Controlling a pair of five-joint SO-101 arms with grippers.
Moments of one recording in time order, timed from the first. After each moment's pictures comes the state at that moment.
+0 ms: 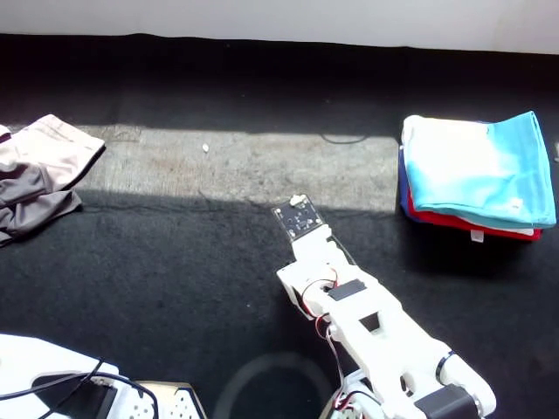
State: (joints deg) left arm -78.9 59.2 -58.0 74.9 -43.3; right arm -30.2 -27.5 75.6 13.1 8.7
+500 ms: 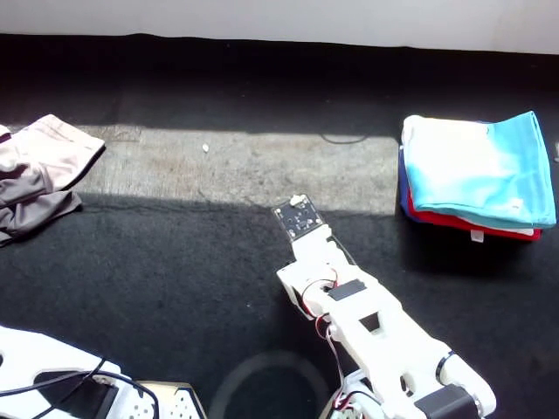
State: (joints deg) left arm -75.9 59.3 -63.3 81.1 -42.7; right arm -30.2 -27.5 75.6 13.1 8.7
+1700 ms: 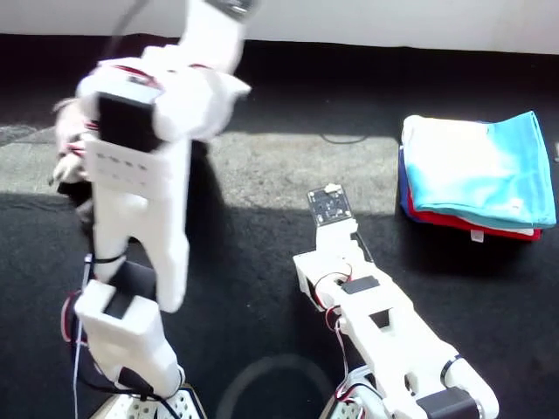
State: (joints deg) left arm 13.8 14.3 -67.5 102.1 -17.9; right arm -23.8 -28.0 75.6 13.1 0.1
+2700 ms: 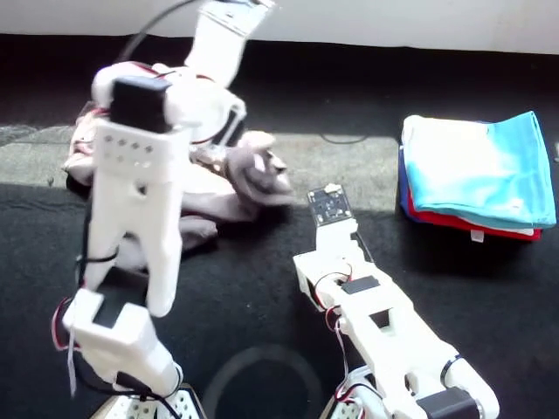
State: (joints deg) left arm 7.9 9.5 -52.3 102.1 -17.4; right arm -23.8 -28.0 75.6 13.1 0.1
